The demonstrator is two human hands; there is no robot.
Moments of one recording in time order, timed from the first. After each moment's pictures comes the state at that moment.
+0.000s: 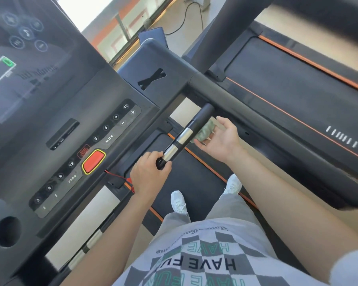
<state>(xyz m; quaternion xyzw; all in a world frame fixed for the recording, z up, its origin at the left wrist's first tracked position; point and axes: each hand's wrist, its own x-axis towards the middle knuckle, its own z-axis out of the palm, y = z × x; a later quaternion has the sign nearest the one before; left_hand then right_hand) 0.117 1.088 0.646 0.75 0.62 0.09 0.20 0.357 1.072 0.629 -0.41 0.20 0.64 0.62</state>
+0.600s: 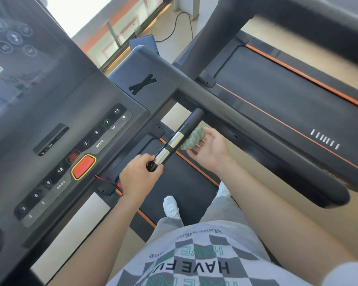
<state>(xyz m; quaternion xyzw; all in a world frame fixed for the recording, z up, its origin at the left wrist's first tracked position) 0.116 1.098 0.648 0.76 0.61 0.05 0.21 0.341 1.058 0.638 -0.45 0.16 0.64 0.60</state>
